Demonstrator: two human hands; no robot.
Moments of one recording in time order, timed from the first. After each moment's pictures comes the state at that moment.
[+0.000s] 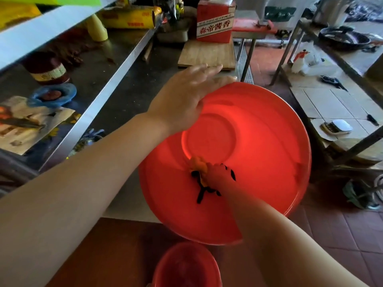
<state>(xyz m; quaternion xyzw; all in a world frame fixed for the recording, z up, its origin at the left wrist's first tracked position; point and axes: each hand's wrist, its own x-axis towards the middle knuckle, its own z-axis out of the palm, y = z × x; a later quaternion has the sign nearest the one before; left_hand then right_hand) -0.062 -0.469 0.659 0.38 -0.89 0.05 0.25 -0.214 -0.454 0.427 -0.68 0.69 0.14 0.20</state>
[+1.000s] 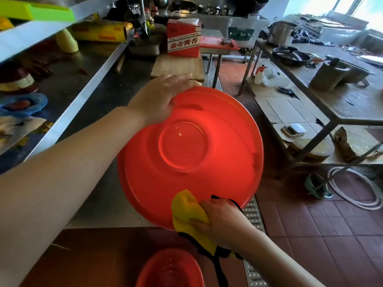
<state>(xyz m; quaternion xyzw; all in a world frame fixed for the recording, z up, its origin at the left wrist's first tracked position) -0.065 -0.478 0.671 0.38 -0.90 -0.02 0.23 -0.258 -0.269 0.533 -0.75 0.63 0.06 0.21</state>
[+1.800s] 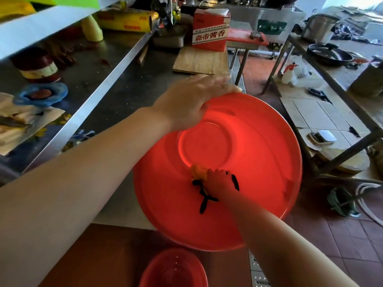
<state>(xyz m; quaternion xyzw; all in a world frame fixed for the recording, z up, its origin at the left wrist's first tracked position) -0.076 -0.479 0.672 0.36 -0.90 -0.03 0.23 -0.242 -0.448 0.431 -0.71 0.67 0.17 0.13</state>
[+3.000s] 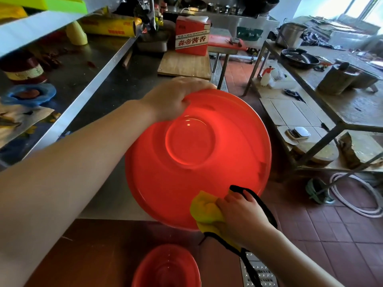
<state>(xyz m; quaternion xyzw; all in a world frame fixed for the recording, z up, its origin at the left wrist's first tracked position) -0.073 -0.471 0.673 0.36 -0.90 -0.11 0.23 -0.283 -0.264 0.541 -0.78 0.61 0.11 0.07</state>
